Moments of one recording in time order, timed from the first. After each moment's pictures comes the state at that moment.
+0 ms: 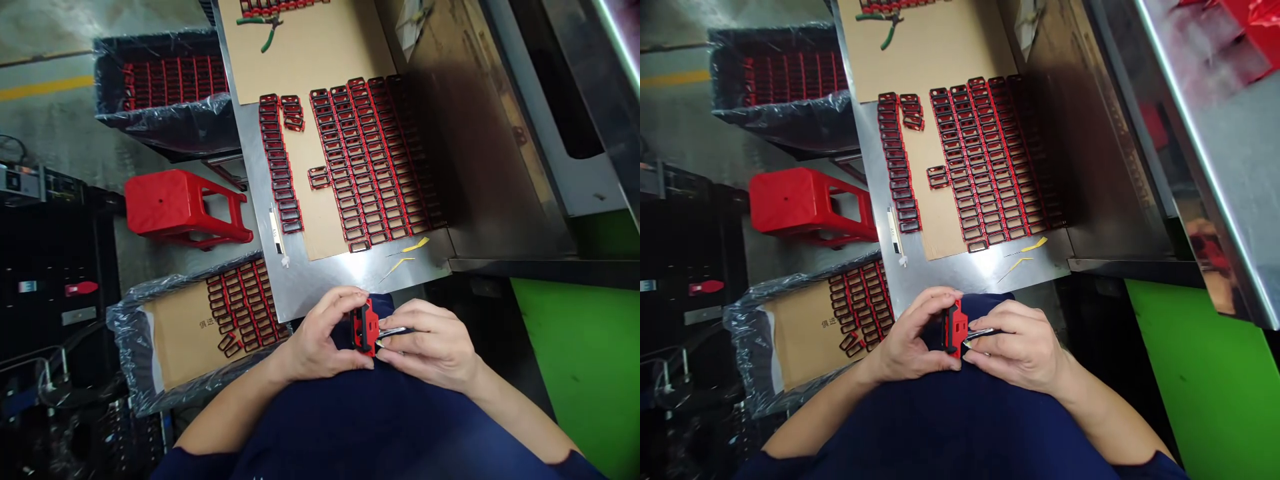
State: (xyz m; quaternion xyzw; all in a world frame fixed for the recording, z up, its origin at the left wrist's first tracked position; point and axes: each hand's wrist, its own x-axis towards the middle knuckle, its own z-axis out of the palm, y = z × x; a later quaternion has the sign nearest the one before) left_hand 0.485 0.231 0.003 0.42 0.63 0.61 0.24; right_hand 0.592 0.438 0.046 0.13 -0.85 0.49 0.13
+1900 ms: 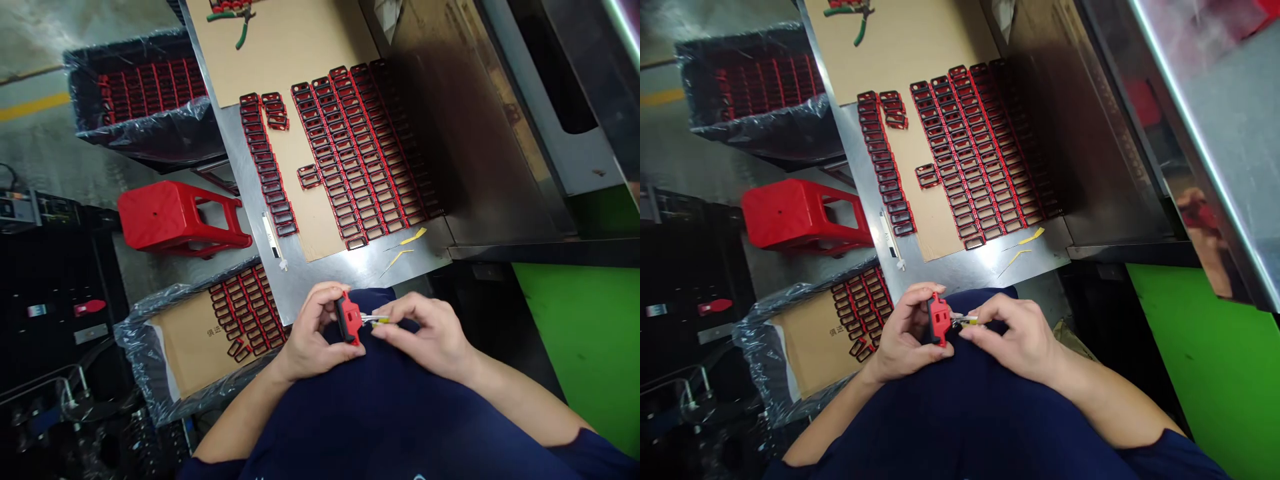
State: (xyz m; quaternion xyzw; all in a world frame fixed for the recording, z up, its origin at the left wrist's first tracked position) left_hand 0.490 0.226 -0.008 0.30 0.59 0.70 0.28; right_hand 0.593 0.424 0.042 -0.08 -0.78 0.62 0.05
